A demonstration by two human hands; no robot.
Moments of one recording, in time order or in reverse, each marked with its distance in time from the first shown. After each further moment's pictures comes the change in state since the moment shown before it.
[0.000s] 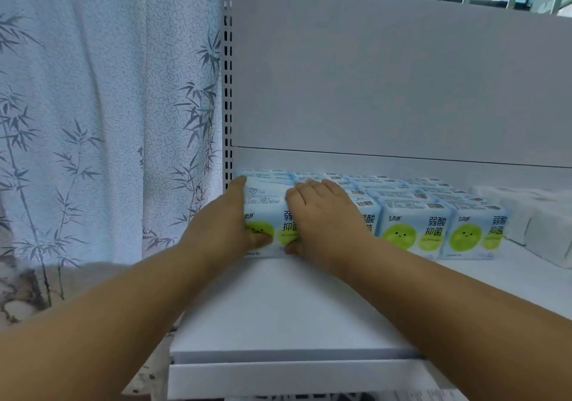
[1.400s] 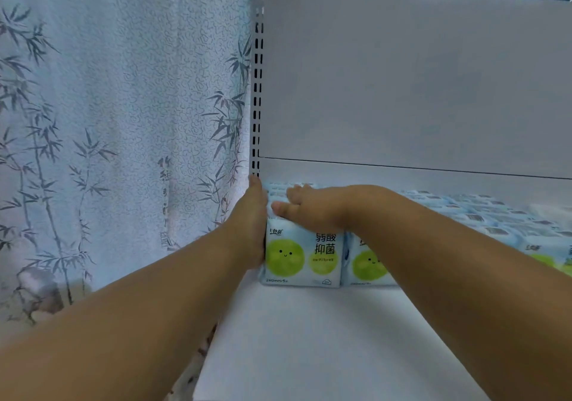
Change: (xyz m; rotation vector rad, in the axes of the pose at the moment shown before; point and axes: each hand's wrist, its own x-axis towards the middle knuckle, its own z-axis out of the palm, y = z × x) left_hand 0.053 0.011 0.003 -1.360 -0.198 -0.582; right_hand 0.093 -0.001 -0.014 0.398 -0.526 0.055
